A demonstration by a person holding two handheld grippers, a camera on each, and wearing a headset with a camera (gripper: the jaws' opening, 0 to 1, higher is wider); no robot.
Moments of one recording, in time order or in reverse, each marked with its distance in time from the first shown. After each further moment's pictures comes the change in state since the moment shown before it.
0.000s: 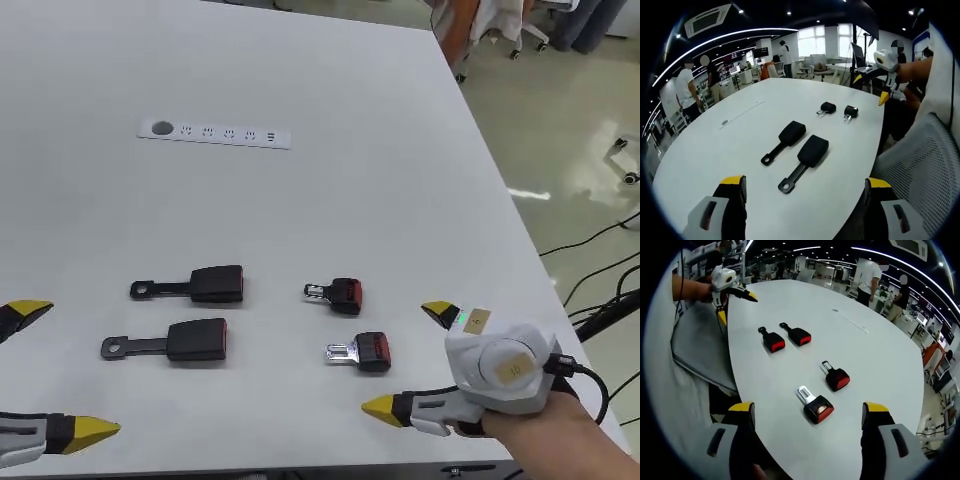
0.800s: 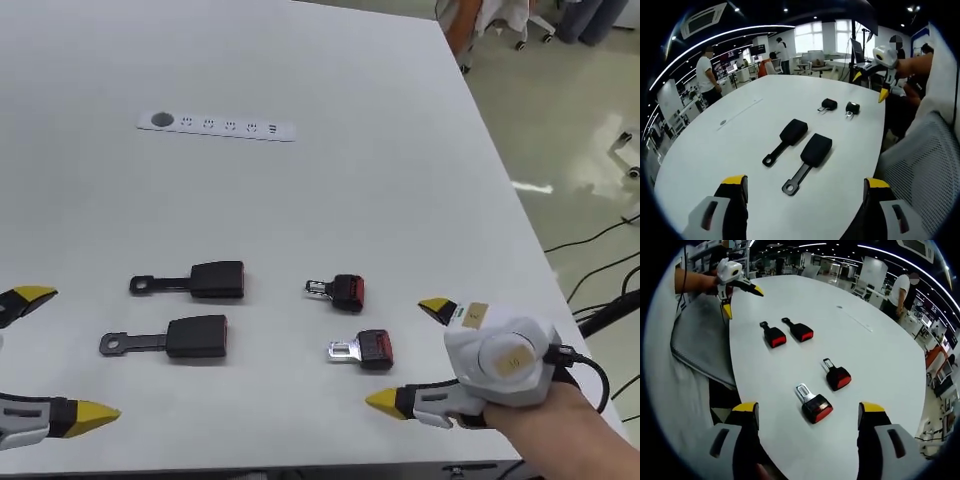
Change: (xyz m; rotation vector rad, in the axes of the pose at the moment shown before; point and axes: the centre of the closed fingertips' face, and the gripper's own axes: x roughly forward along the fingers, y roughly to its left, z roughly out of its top) left arm 0.008 0.007 0.004 0.026 0.040 -0.017; right arm 0.006 -0.002 -0.002 -0.039 0.041 0.030
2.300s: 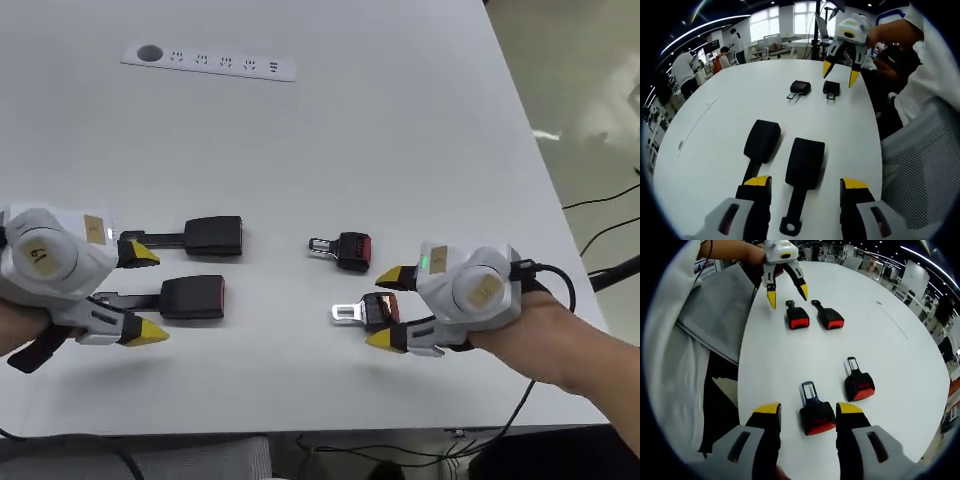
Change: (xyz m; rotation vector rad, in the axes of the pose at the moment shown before) left arm 0.095 -0.019 0.012 0.209 0.164 -0.305; right arm 0.053 -0.001 -0.020 -0.239 0.114 0.278
